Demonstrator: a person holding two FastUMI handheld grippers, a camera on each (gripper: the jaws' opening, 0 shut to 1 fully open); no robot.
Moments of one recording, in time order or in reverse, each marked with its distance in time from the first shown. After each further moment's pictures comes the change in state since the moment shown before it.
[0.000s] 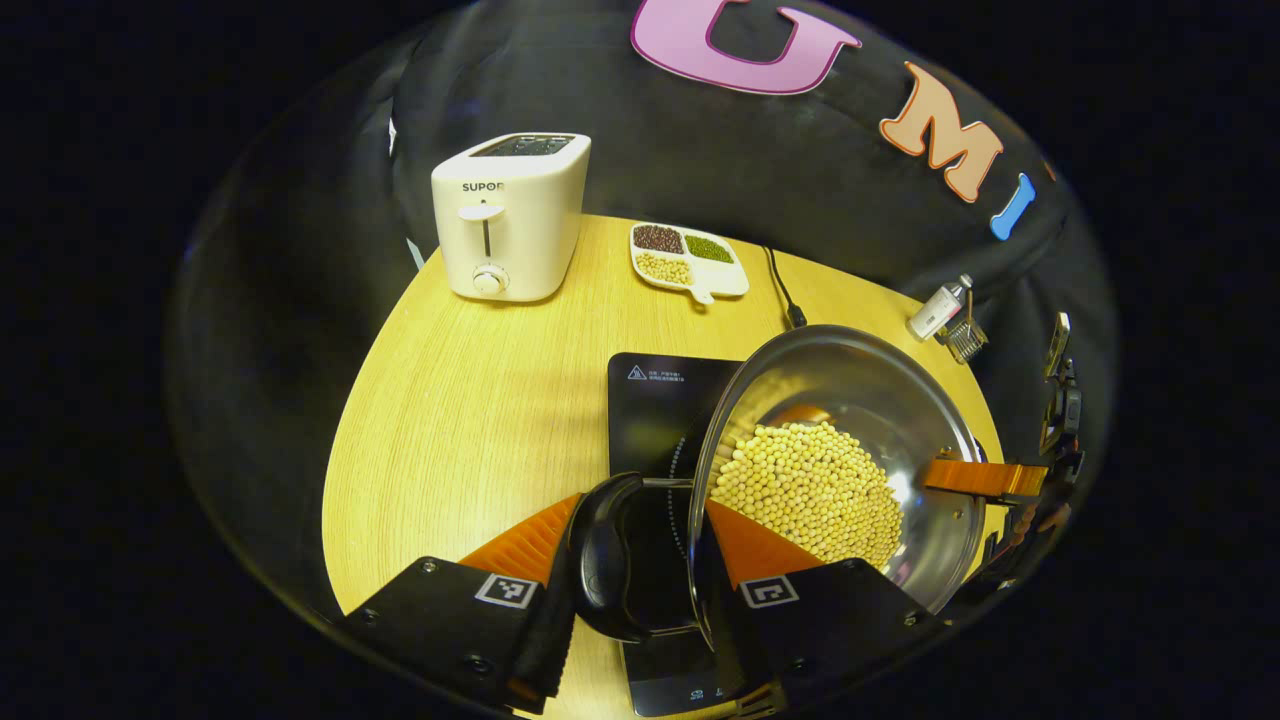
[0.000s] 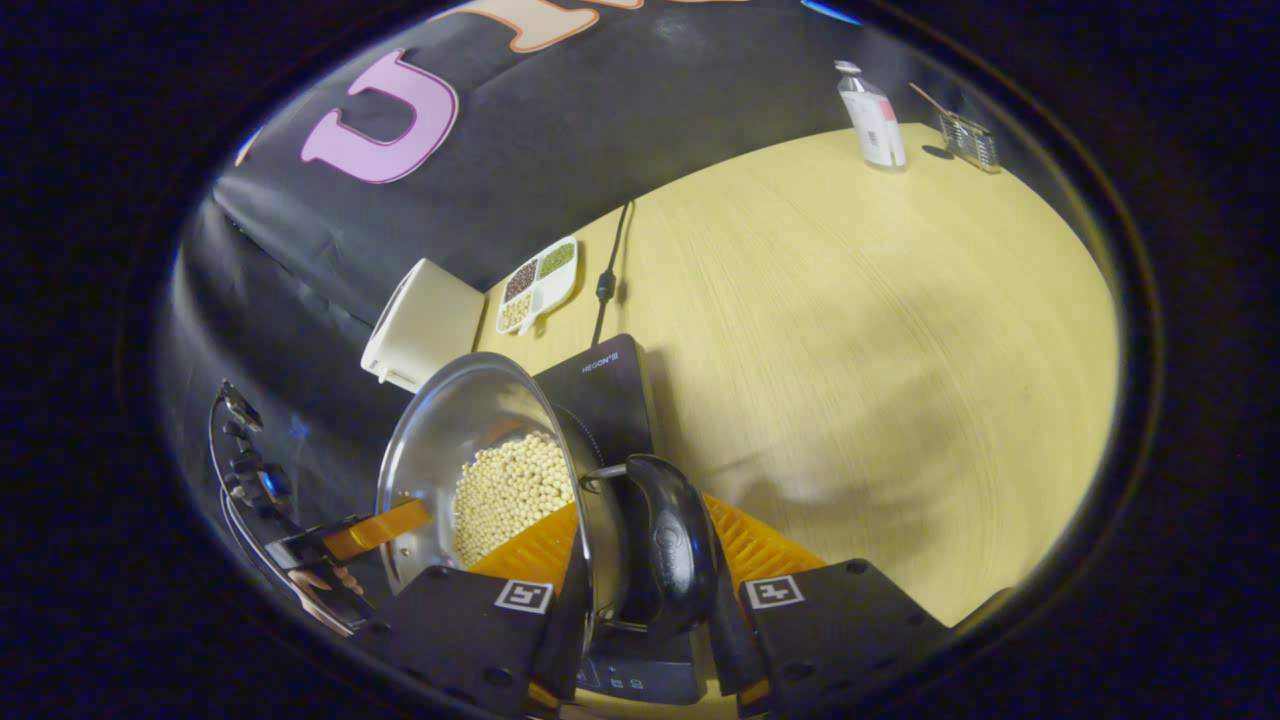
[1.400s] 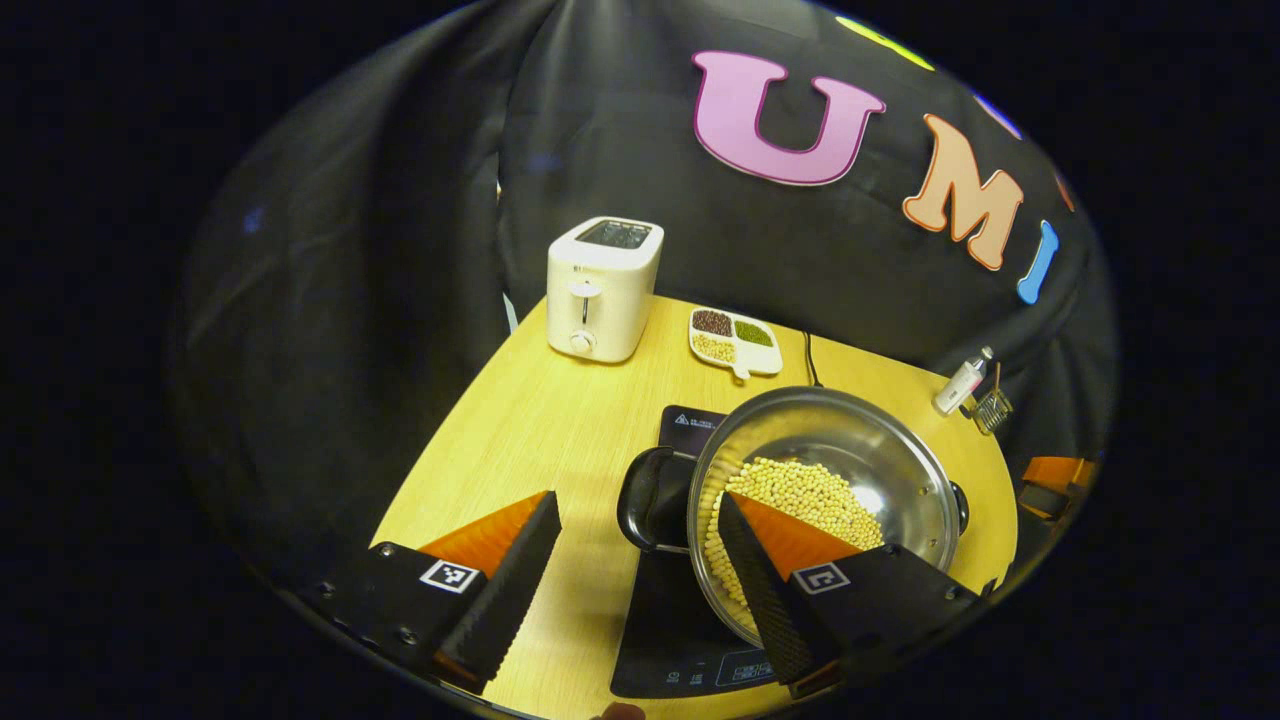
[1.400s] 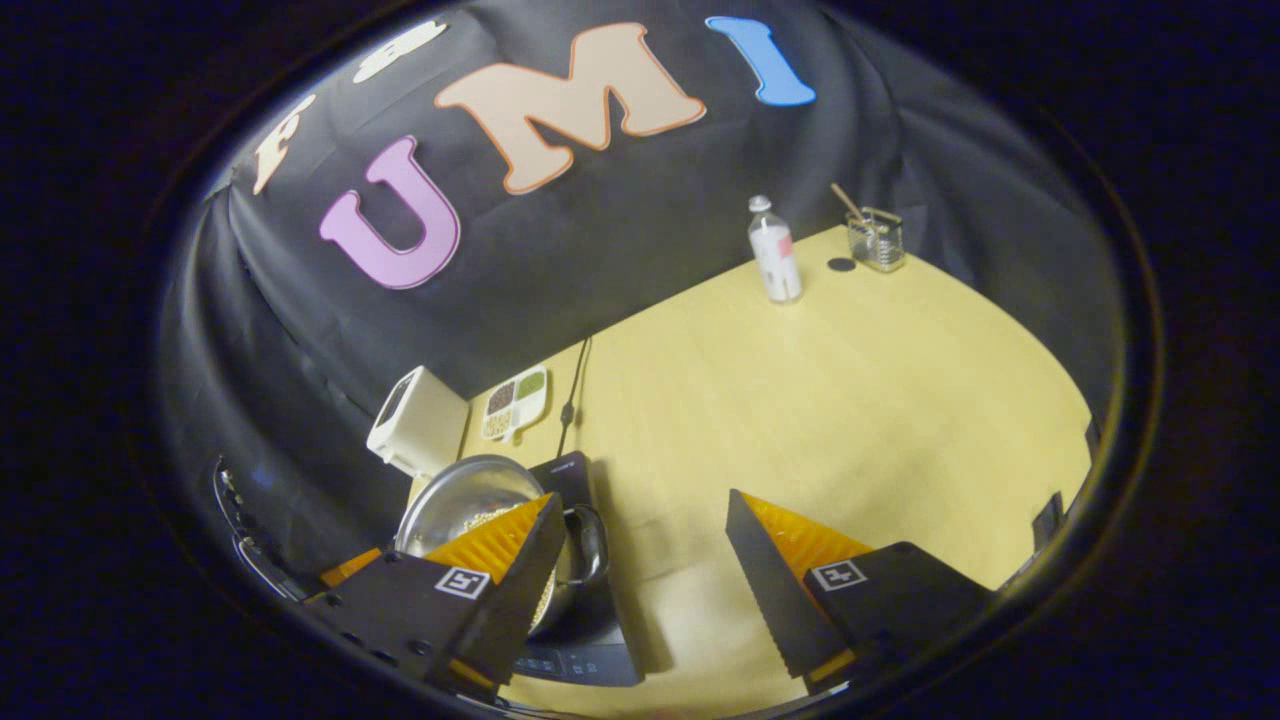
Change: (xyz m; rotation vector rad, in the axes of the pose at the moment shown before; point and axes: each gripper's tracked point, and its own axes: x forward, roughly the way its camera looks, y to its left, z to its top) left arm -0.093 0.001 0.014 -0.094 -0.276 0.177; right arm -0.153 -0.049 0.070 0.013 -0.388 -0.121
